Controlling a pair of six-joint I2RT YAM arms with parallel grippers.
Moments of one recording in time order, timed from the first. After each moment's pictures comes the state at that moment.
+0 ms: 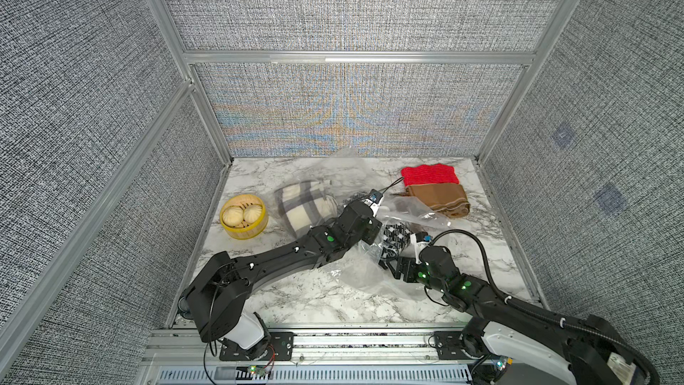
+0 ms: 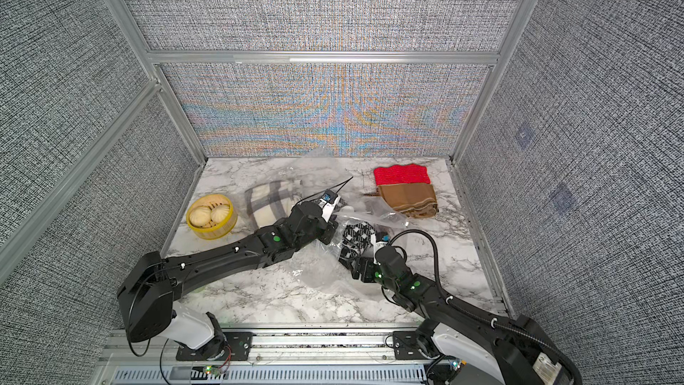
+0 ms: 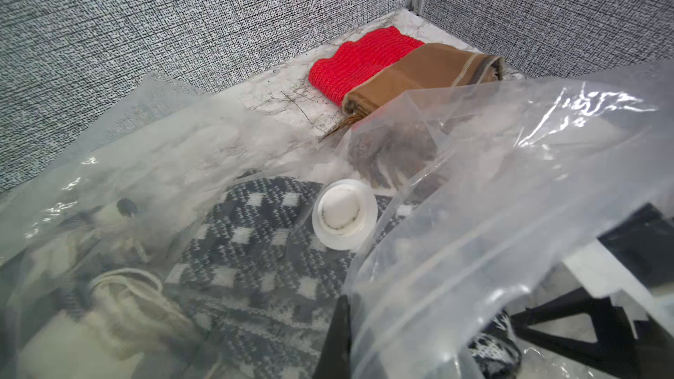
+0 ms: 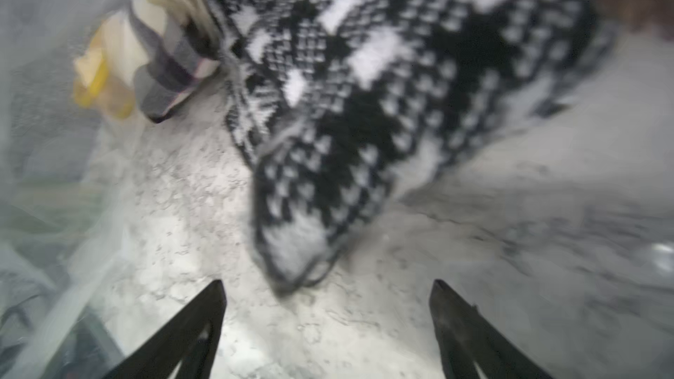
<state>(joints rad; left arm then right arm) -0.96 1.53 1.06 -0.06 -0.20 -0.13 0.69 0.94 0.27 0.00 0.03 0.73</state>
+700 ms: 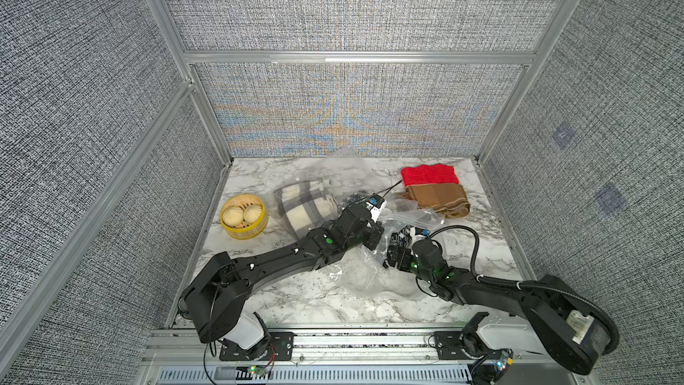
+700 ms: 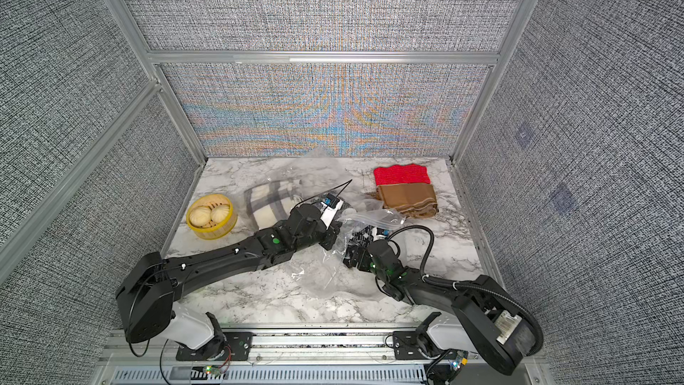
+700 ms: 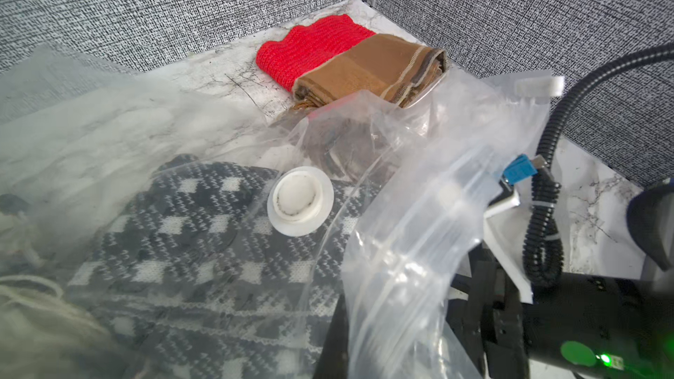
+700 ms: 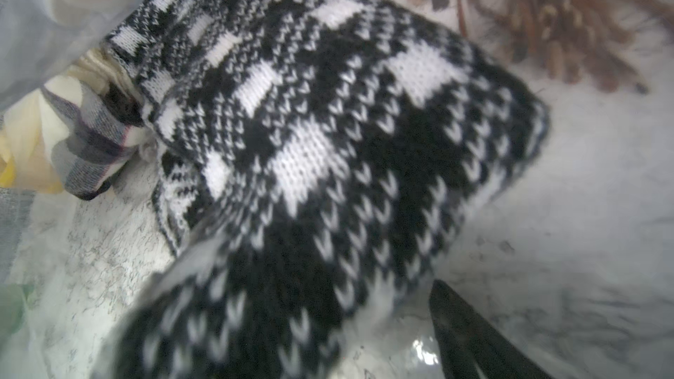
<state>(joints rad) -0.96 1.53 1.02 -0.03 -0.05 -0.19 0.66 1.32 0.33 0.33 0.12 0.77</state>
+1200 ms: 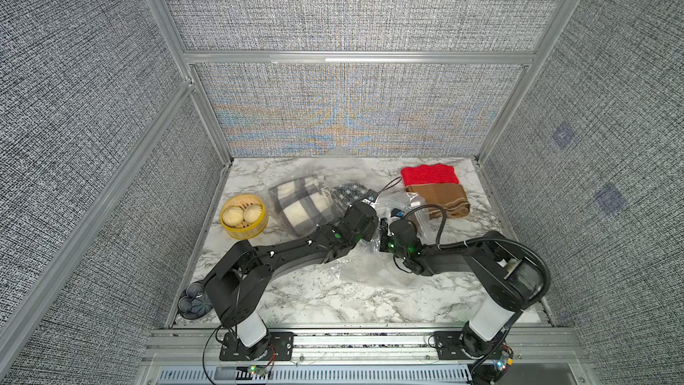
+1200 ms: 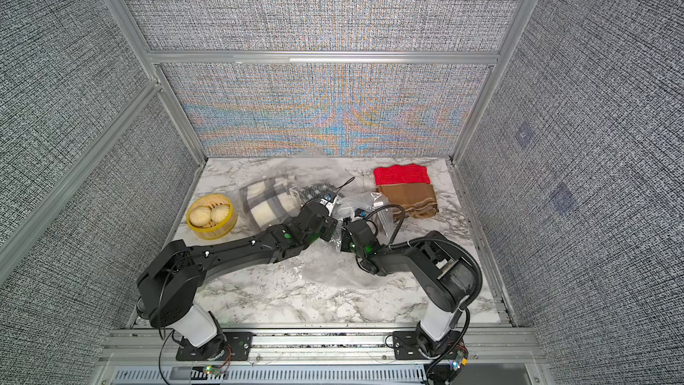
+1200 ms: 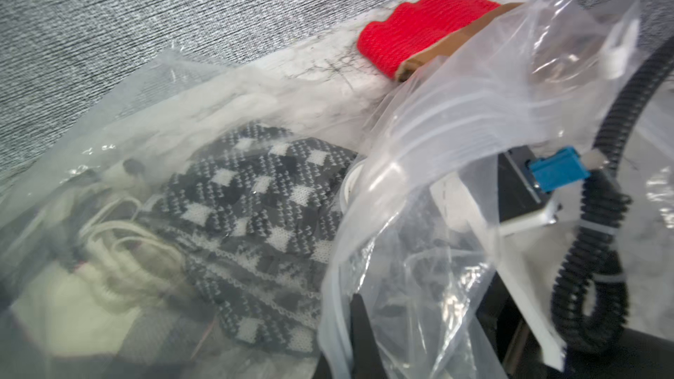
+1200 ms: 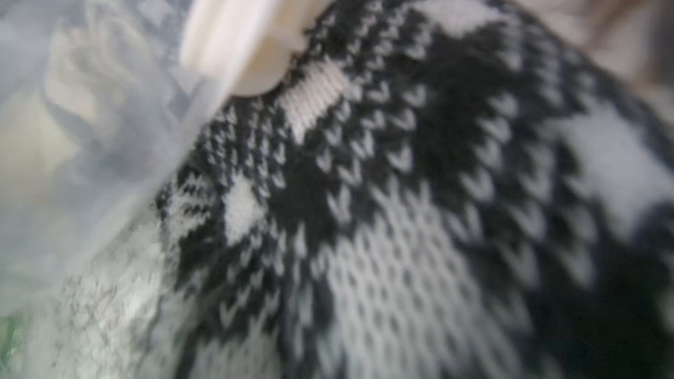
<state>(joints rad) -0.91 1.67 1.06 -0.01 -0.34 -0.15 0.65 1.77 0.67 0.48 0.03 0.69</state>
